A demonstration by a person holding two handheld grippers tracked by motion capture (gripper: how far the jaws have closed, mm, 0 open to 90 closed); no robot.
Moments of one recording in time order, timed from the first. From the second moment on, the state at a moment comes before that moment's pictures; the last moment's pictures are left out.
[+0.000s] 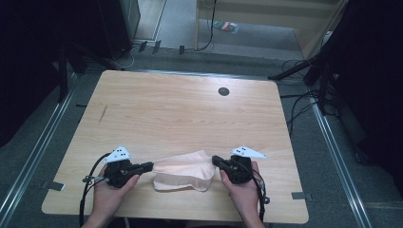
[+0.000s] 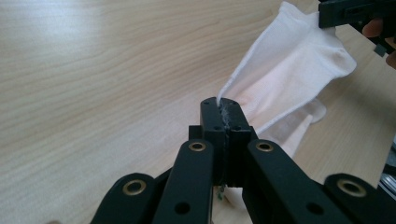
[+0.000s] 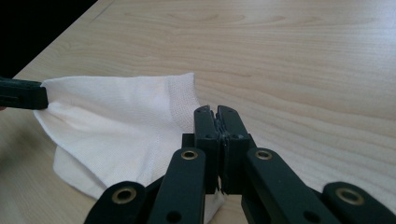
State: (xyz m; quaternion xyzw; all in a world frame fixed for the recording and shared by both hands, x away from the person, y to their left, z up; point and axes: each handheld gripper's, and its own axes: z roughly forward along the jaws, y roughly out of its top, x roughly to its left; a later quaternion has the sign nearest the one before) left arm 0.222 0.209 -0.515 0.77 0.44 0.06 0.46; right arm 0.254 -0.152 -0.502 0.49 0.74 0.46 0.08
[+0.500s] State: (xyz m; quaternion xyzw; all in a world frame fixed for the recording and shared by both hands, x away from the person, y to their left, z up) left arm 0.212 0.205 -0.536 0.79 0.44 0.05 0.42; right arm 0.241 -0.145 -0.524 0.48 0.75 0.44 0.08
